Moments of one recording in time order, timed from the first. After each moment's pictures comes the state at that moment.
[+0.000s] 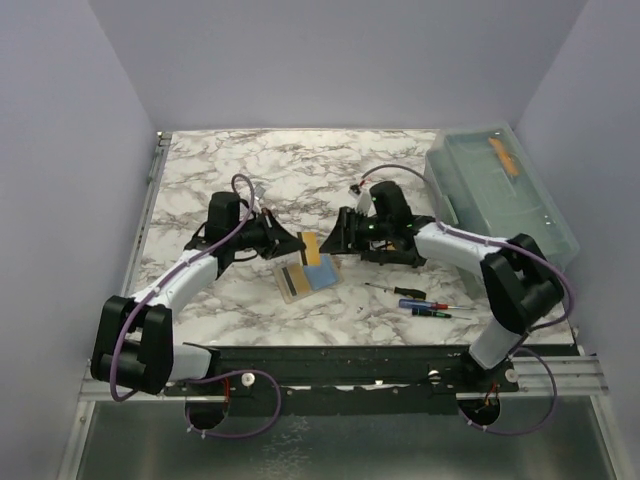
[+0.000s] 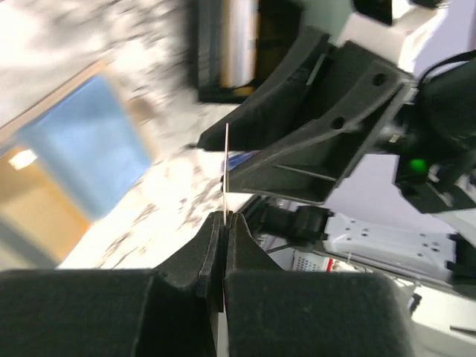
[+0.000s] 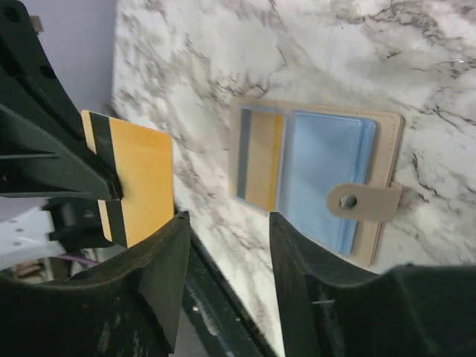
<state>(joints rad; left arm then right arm) -0.27 1.32 0.73 0.07 0.79 -0.95 0.56 1.63 0.97 0.05 -0.61 0.70</state>
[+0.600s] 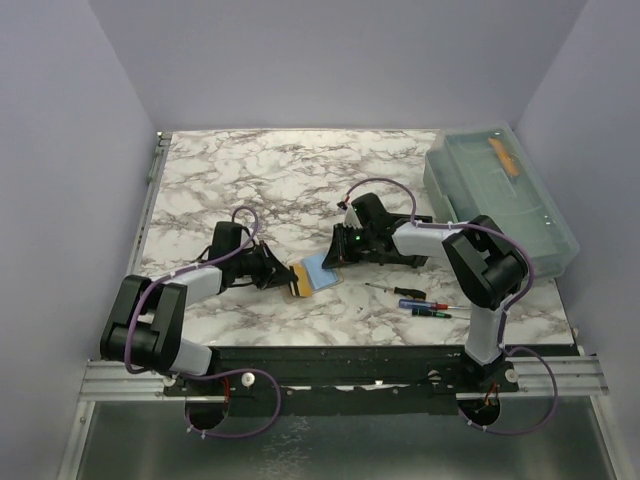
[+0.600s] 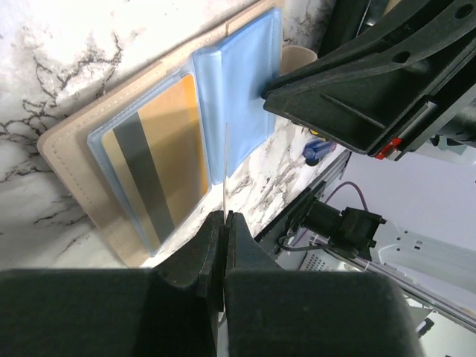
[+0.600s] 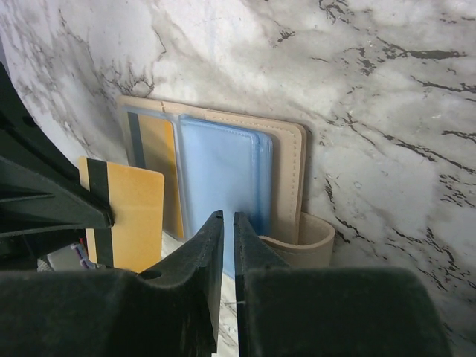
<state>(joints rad) -0.21 1.41 0.49 0.07 0.76 -0.87 0.62 1.92 1.06 0.01 -0.54 0.58</state>
